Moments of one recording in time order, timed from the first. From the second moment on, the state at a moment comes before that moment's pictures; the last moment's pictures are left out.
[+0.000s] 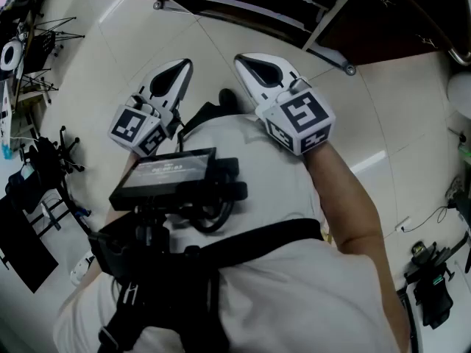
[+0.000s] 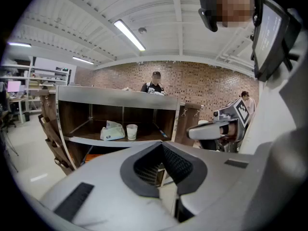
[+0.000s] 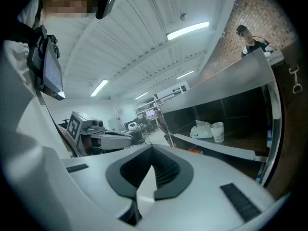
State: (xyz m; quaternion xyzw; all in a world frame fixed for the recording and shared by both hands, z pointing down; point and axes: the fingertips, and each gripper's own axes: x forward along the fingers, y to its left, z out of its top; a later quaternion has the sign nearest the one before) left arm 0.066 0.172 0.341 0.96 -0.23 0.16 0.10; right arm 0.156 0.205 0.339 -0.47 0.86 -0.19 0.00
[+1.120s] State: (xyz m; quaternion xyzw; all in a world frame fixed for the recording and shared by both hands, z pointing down) left arm 0.006 -0.042 0.386 0.97 -0.13 0.12 0.15; right arm 0.094 0.008 0.378 -0.55 0.79 -0.24 -0.12
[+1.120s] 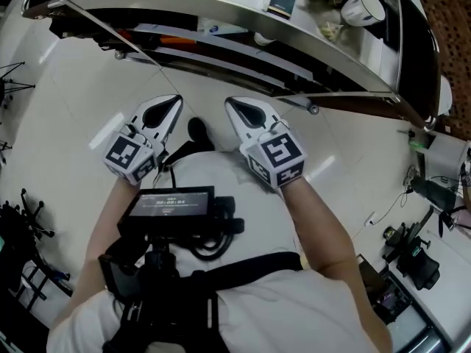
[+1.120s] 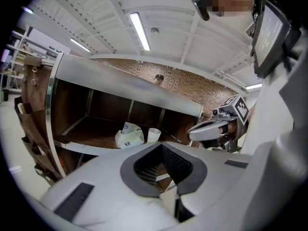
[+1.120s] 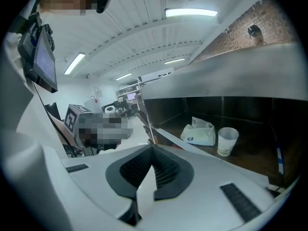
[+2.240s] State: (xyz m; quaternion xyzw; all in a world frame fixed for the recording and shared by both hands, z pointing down) left arm 0.017 -0.072 0.378 0.97 -0.16 0.11 0.15; right arm 0.111 -0.036 0.381 -0.55 0.80 -0.21 -0.13
